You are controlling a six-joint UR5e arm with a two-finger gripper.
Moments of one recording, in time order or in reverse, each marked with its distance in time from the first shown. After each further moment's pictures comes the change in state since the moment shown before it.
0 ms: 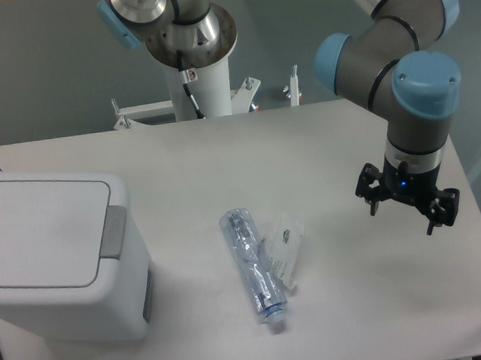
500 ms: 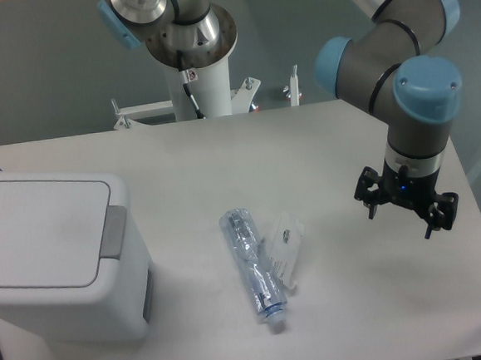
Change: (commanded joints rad) arm -0.008 -0.028 0.031 -0.008 -0.015 -0.009
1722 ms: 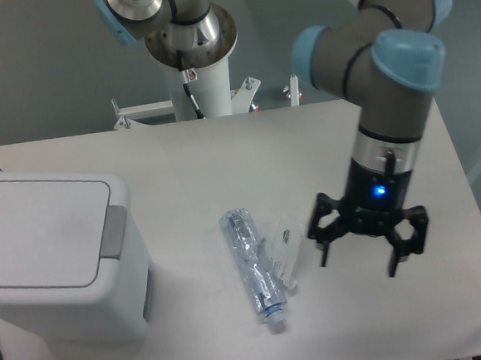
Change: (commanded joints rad) arm -0.118 0.127 0.005 0.101 -0.495 -0.575
